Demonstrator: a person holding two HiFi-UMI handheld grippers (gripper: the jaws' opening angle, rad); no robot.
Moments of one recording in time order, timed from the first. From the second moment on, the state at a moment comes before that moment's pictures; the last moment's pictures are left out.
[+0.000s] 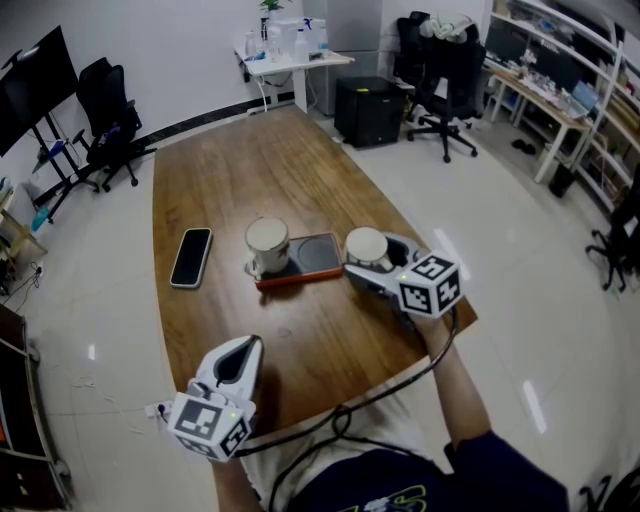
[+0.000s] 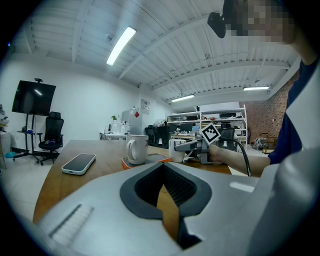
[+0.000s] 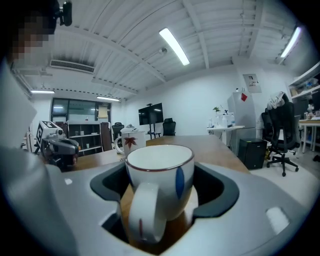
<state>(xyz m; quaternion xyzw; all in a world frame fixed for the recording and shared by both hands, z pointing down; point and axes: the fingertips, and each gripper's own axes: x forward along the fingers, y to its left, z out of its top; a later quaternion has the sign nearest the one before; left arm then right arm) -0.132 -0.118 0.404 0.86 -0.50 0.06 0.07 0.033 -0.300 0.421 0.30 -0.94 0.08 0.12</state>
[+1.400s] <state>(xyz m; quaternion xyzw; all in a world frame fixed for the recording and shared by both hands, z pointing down) -0.126 -0.123 0.405 0.86 -0.50 0.06 0.07 -0.047 -0.337 0.400 0.26 -0.96 0.09 0.10</state>
